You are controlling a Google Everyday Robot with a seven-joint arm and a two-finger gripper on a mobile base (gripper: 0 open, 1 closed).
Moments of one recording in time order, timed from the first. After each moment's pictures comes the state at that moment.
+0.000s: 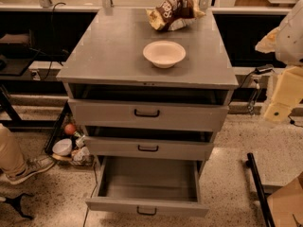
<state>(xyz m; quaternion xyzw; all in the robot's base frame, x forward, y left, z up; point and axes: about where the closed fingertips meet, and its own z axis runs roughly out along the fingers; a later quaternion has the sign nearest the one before) 0.438 -0.216 0.977 -0.60 0.78 -0.04 0.16</state>
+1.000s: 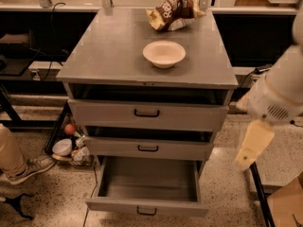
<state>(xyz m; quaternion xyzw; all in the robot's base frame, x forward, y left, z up) 0.418 -0.205 0.853 -0.56 0.82 0.07 0.11</state>
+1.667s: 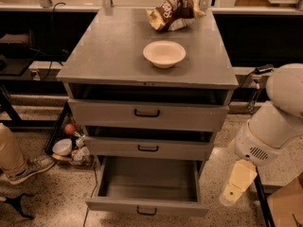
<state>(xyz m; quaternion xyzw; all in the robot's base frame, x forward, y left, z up) 0.374 -0.197 0.746 -0.51 0.85 0.15 0.04</state>
